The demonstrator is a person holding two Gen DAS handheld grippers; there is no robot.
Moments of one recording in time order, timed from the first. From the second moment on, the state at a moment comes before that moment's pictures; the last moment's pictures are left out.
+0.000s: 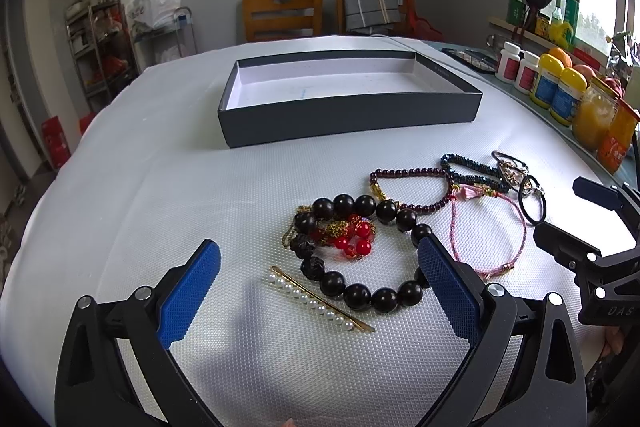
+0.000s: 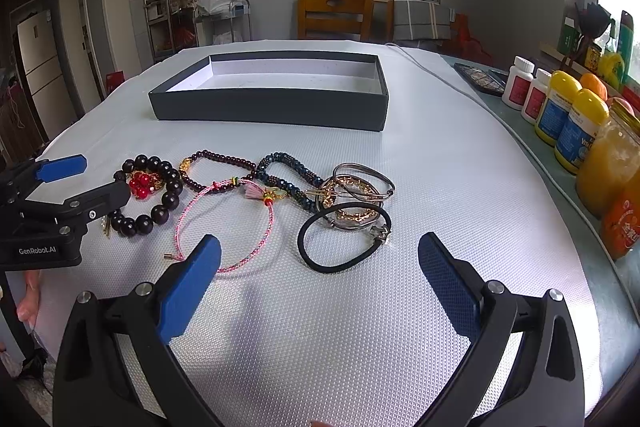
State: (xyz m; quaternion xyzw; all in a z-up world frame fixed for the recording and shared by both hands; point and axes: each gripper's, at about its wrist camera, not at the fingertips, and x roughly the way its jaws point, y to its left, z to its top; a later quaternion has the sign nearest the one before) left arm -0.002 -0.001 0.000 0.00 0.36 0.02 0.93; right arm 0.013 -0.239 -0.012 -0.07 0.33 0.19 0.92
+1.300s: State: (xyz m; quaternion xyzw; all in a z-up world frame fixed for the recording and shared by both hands) left arm 0.012 0.027 0.017 0.02 0.36 0.03 0.93; right arm 0.045 -0.280 -0.010 -0.02 0.40 0.24 0.89
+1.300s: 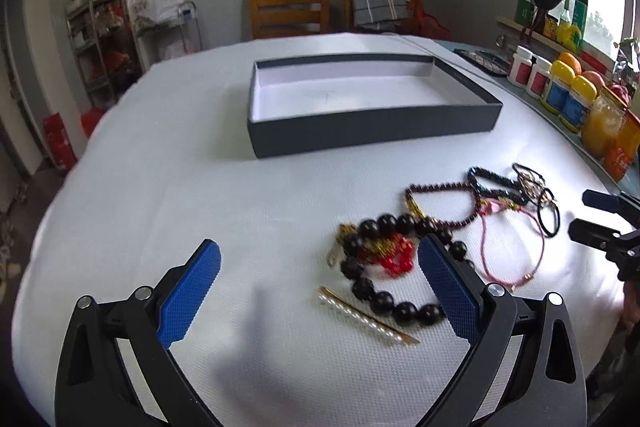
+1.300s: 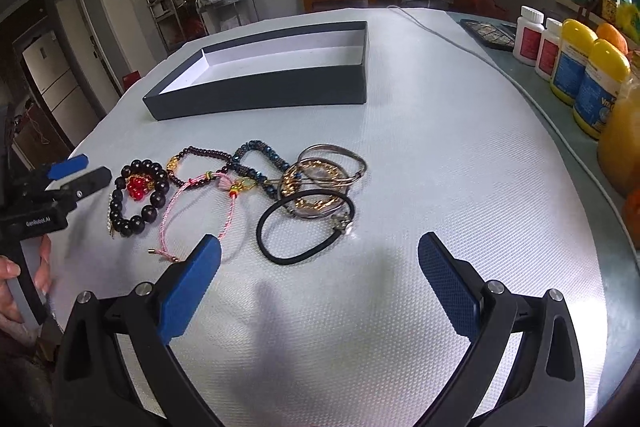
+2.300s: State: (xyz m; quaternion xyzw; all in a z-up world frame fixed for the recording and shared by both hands) left arm 0.025 0.049 0.029 0.00 0.35 -0.06 0.94; right arm 0.059 -0.269 -0.018 -0.08 0.41 0.24 0.88
